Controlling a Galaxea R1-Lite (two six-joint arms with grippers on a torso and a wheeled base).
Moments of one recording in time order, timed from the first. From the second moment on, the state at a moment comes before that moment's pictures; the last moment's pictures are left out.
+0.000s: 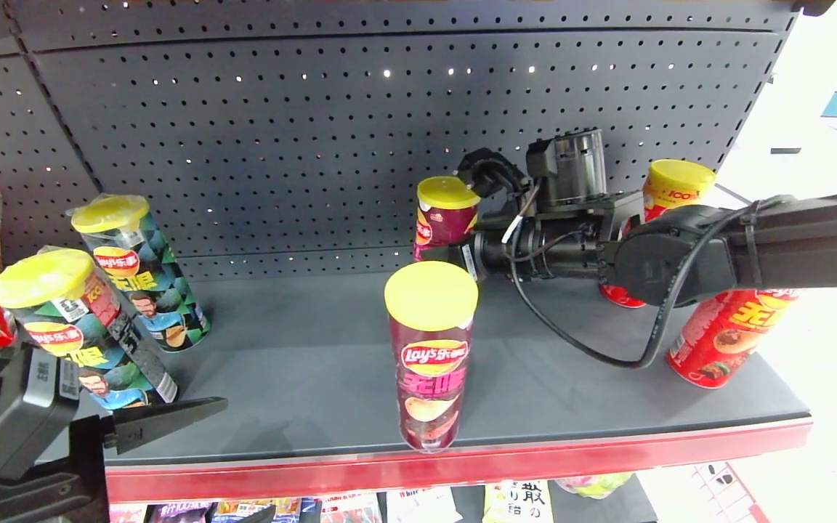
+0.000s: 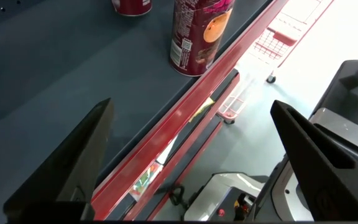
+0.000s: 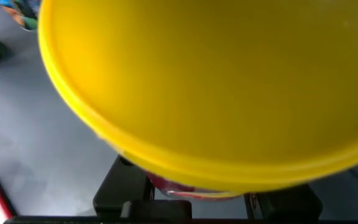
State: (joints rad) left arm -0.53 1.03 -0.30 -0.39 -0.33 0.07; right arm 0.61 2.01 -1.45 -0.19 0.18 -0.13
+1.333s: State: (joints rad) left arm -0.53 1.12 -0.37 -0.40 -0.31 0.07; right arm 0.62 1.73 -1.13 -0.19 -0.01 -0.04
